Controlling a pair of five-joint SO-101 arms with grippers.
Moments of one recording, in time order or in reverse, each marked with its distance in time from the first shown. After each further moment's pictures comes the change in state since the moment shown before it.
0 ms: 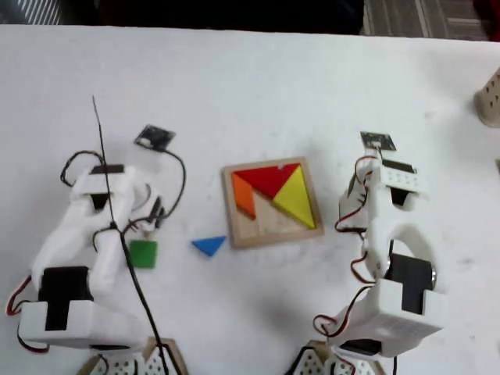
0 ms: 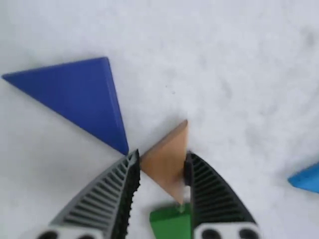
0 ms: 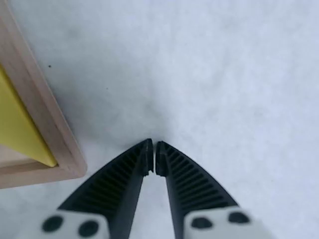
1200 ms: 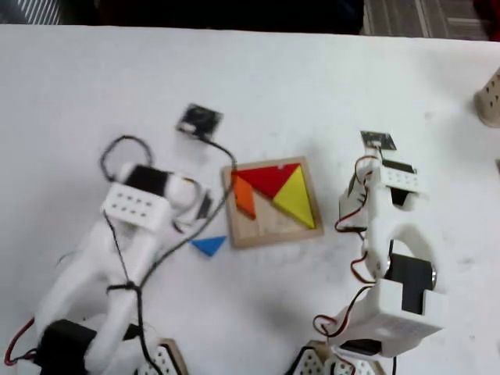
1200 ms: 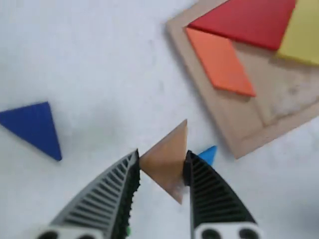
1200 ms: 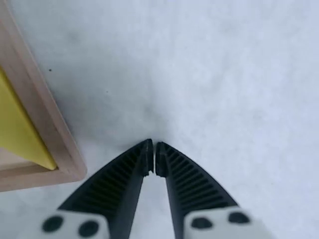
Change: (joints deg) left arm 25.2 -21.9 -4.0 11.6 20.8; right arm 0.0 0.0 0.0 -0.8 0.1
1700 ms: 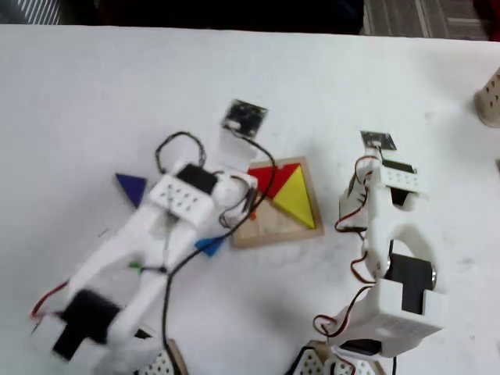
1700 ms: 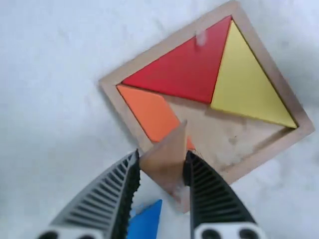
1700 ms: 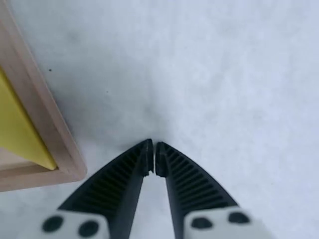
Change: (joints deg) left arm 8.6 16.4 -8.1 -10.4 5.5; right arm 0.0 0.0 0.1 0.0 0.0
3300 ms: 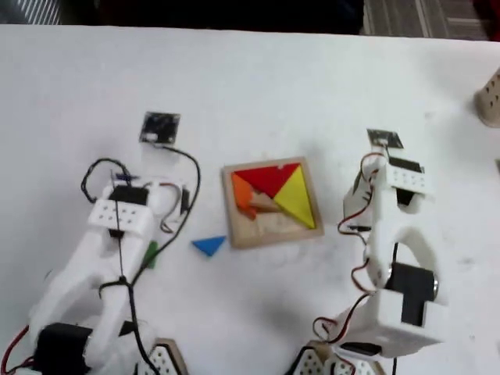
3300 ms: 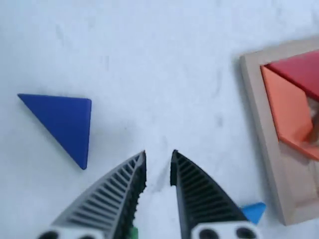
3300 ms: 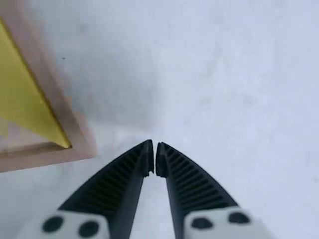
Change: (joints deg) left arm -21.8 -16.9 23.3 -11.4 -0.4; right arm -0.4 -5.8 -2.0 7.0 0.0
